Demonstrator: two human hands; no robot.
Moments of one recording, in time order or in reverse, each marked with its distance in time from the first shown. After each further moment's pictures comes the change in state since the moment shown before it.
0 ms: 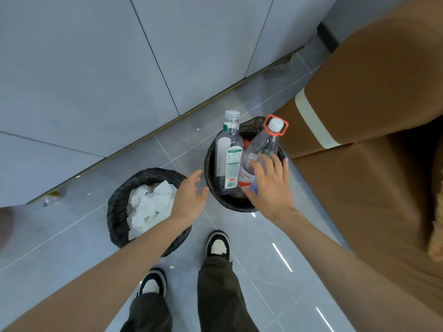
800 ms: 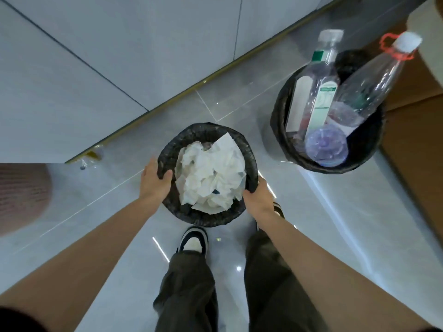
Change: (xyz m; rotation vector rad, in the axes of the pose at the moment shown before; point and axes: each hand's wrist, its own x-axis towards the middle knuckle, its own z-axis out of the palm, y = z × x) left_hand 0.031 -0.250 -0.125 0.119 0.215 -0.345; right_hand -0.039 -0.192 0.166 0.967 -0.357 0.727
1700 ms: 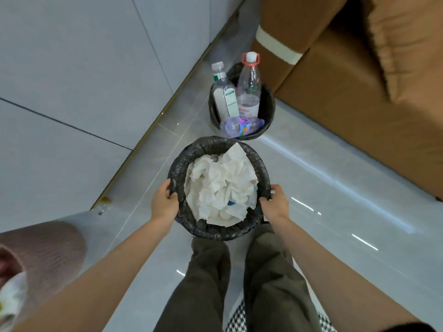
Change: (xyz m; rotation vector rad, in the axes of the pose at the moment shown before) left_hand -0.181 0.042 -0.081 -0.013 -0.243 0.196; right_hand -0.230 0.051 -0.079 0.349 0.344 0.192
